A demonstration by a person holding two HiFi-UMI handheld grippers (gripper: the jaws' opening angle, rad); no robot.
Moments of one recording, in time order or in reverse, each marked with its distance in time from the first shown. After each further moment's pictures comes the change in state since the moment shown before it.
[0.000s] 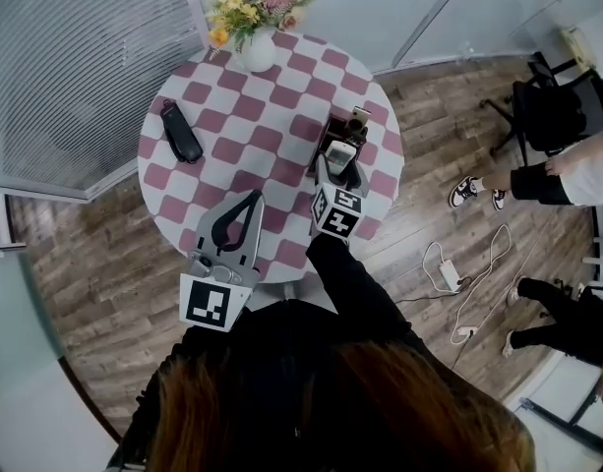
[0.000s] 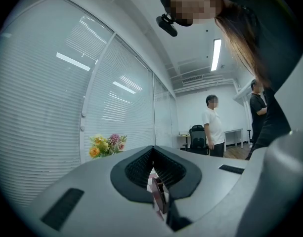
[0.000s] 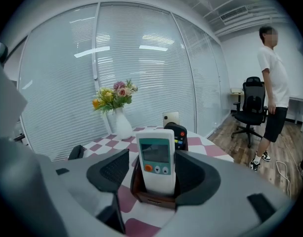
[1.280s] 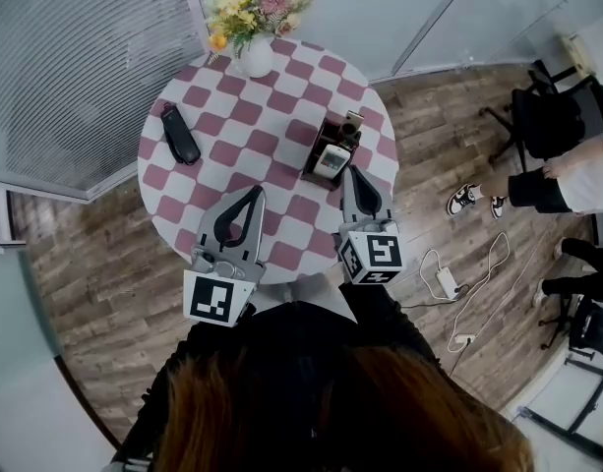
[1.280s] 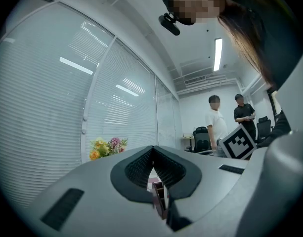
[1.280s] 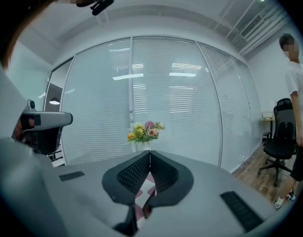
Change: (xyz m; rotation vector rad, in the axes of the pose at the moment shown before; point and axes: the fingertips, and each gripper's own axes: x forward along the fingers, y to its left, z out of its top) left arm 0.009 -0.013 0.011 0.006 -0.034 0.049; right arm -0.119 0.020 0.106 -0.196 -0.284 0.323
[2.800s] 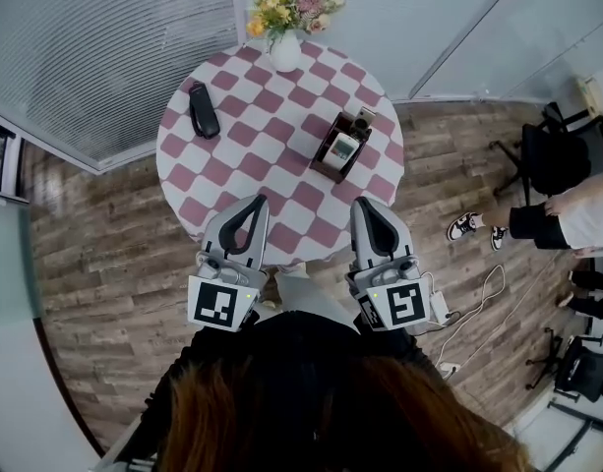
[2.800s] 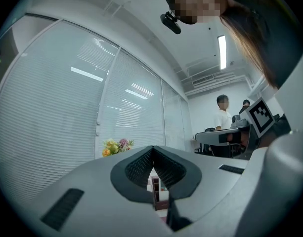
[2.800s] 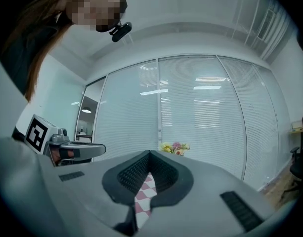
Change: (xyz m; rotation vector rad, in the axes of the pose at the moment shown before) left arm -0.073 -0.045 0.005 -0.014 -0.029 0.144; right arm -0.122 0.064 0.065 -0.115 -0.177 0.308
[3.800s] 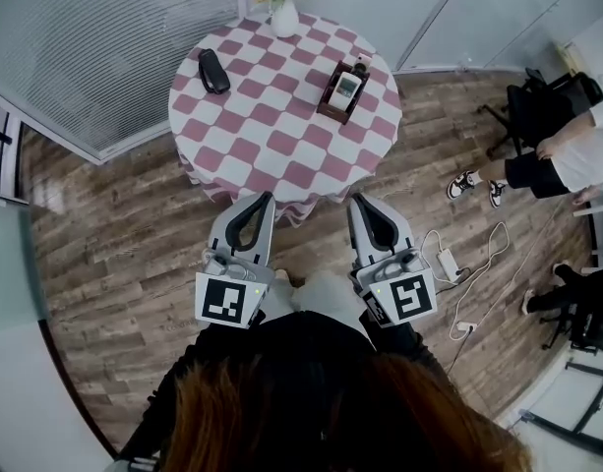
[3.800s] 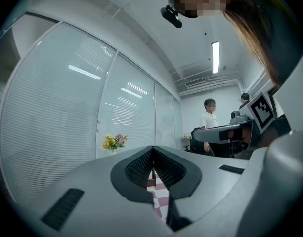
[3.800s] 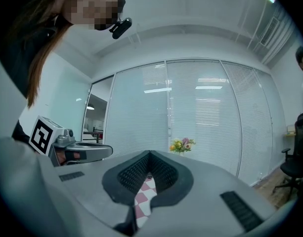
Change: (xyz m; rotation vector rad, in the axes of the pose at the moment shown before) left arm -0.161 -0.049 -0.001 -0.014 0.021 -0.069; right arm -0.122 0.140 0.004 -0.020 0.054 -0.005
